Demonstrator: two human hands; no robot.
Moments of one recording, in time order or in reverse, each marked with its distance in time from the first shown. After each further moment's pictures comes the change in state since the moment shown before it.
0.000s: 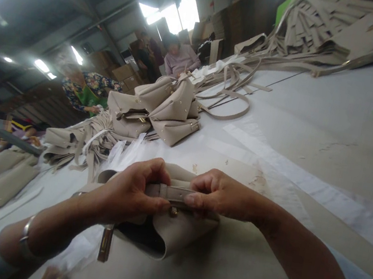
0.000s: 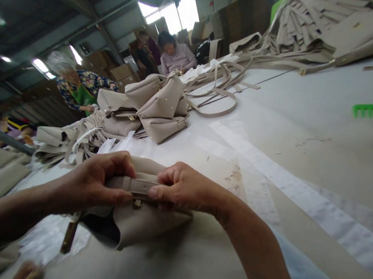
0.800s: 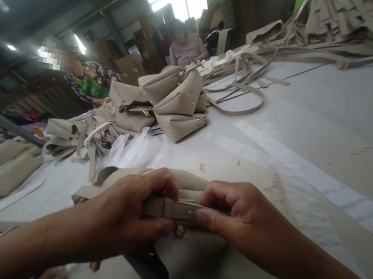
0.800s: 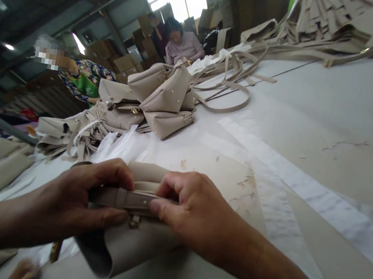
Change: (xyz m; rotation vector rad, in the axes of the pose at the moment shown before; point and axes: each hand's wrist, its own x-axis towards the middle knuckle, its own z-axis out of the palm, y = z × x) left_hand -0.016 0.002 -0.006 0.267 0.003 0.158; right_hand -0.013 -0.015 0.019 -0.292 0.369 -0.050
